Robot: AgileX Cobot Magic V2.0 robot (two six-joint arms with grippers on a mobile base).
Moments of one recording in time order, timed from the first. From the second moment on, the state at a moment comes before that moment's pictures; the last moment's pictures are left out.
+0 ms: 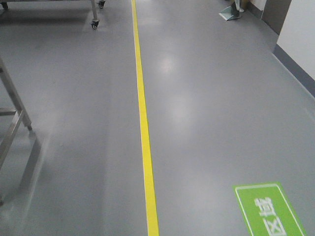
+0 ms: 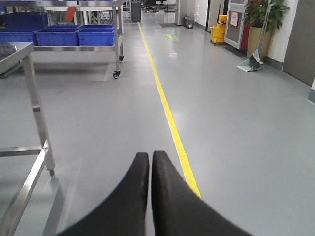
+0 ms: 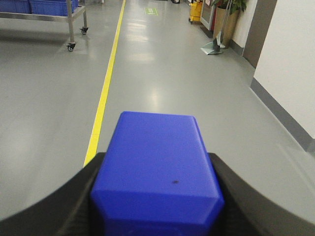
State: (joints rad) left arm 0.02 -0.01 0.03 0.01 0.21 -0.04; right arm -0.09 0.17 -0.27 0.17 0.41 -0.28
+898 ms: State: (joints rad) left arm 0.02 -0.01 0.03 0.01 0.21 -0.04; right arm -0.09 0.17 -0.27 0.17 0.41 -0.28
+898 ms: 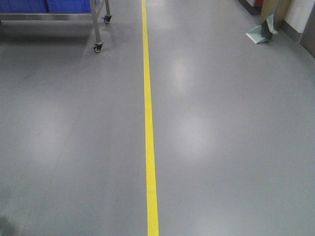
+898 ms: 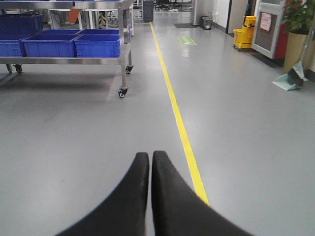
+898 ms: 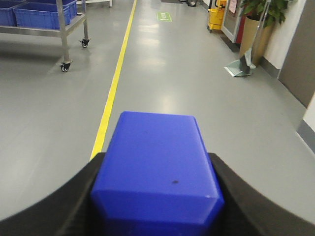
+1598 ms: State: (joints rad) left arm 0.02 -0.01 0.03 0.01 0.21 -0.04; right arm -0.09 0.17 -0.27 0.17 0.41 -0.28
